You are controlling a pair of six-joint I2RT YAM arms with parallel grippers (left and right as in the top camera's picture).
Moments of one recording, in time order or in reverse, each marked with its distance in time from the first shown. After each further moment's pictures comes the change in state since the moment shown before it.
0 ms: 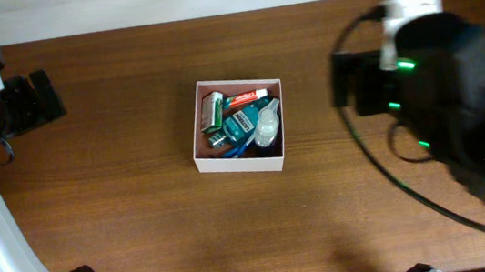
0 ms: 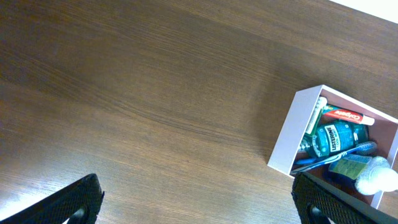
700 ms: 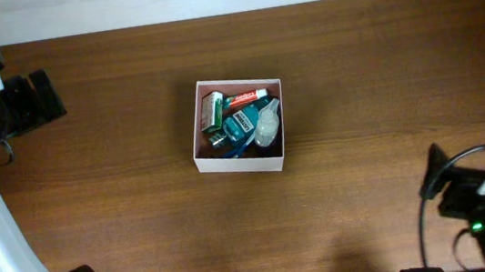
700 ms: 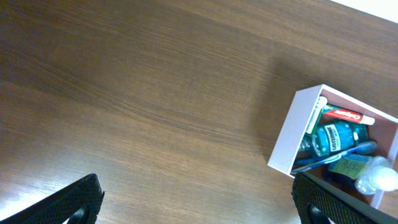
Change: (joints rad) left arm 0.000 0.000 0.000 -0.002 0.001 0.000; right arm -0.592 -0.819 -0.931 0.259 -0.281 -0.134
